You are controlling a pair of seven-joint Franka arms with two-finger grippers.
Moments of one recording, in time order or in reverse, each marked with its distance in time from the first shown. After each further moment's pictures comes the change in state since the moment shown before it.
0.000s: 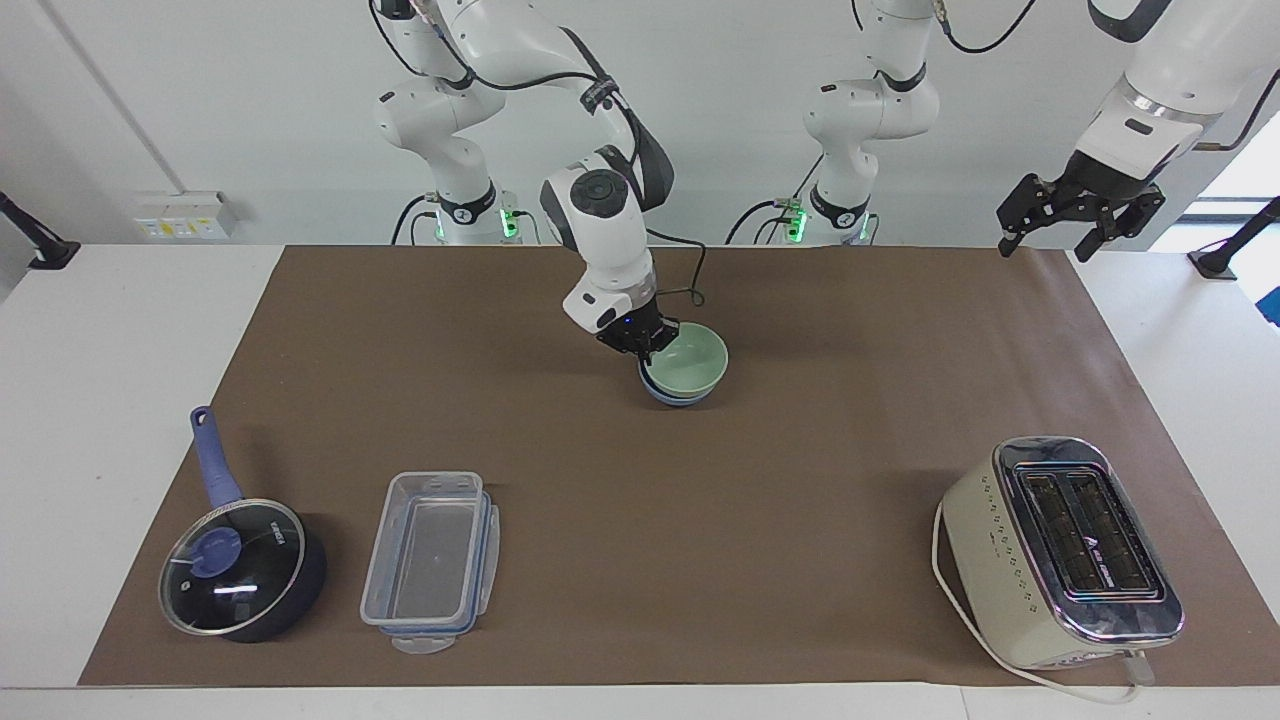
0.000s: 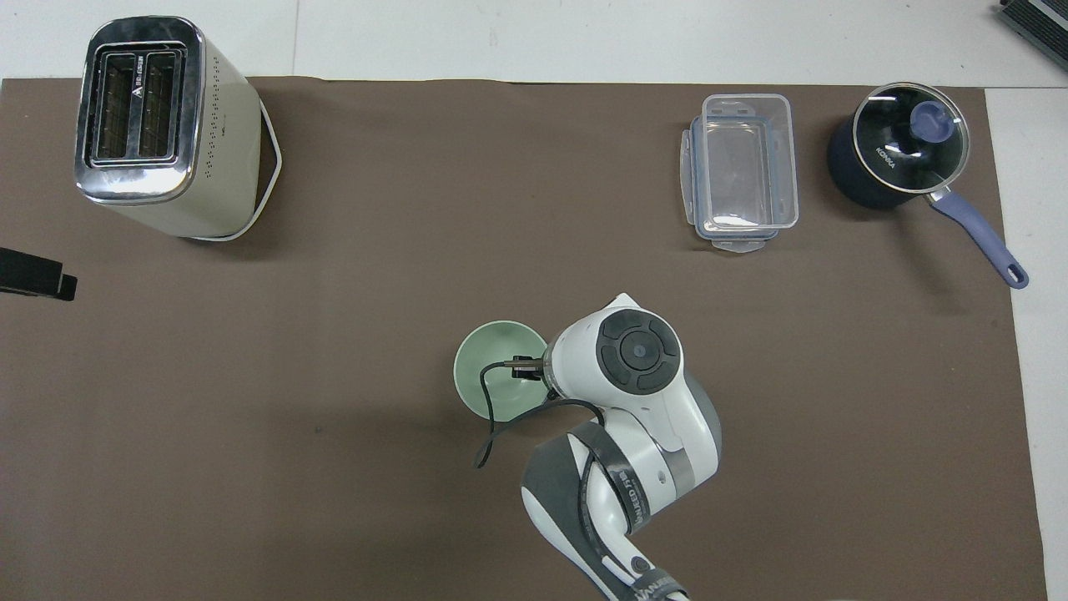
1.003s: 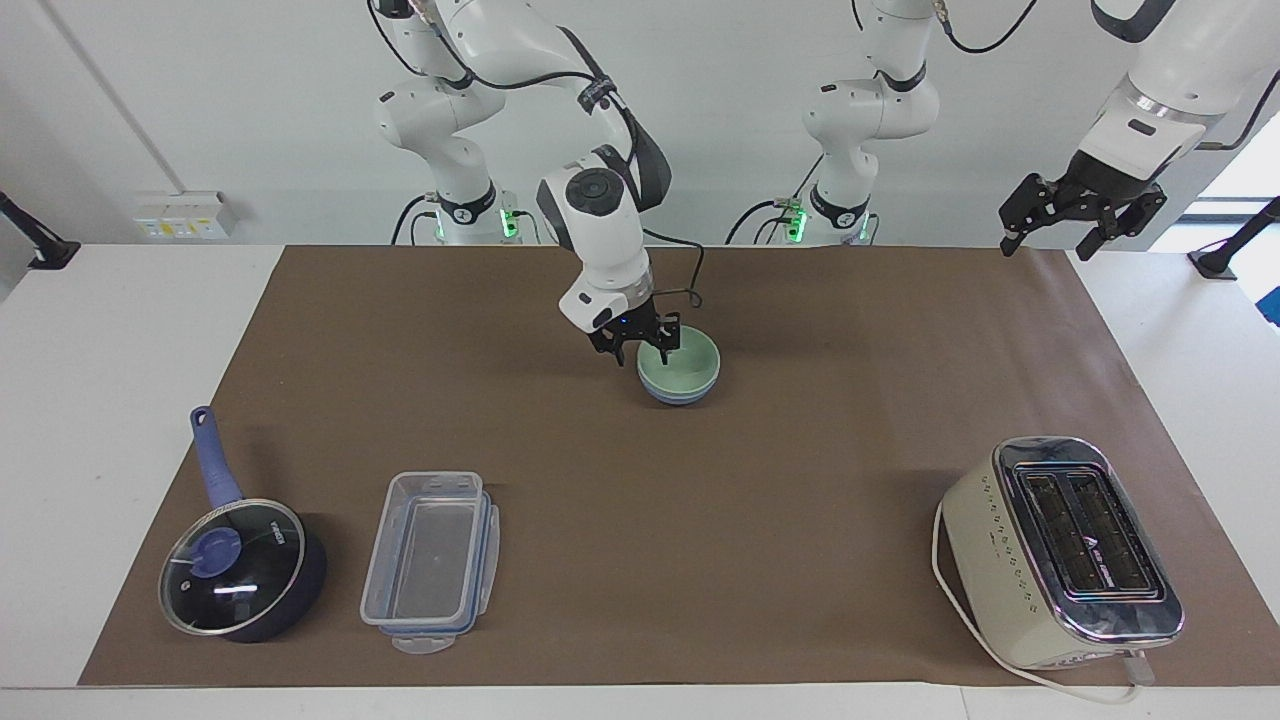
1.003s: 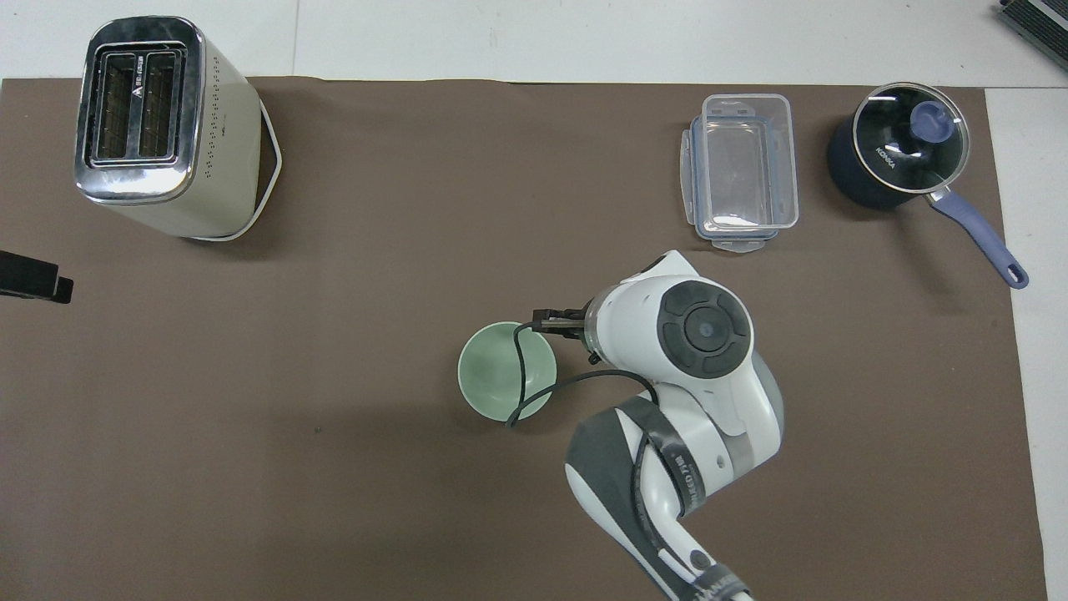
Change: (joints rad) left arm 0.001 0.000 0.005 0.000 0.000 -0.009 0.000; right arm -0.088 -0.078 -0.025 0.044 -0.114 -0.004 -0.002
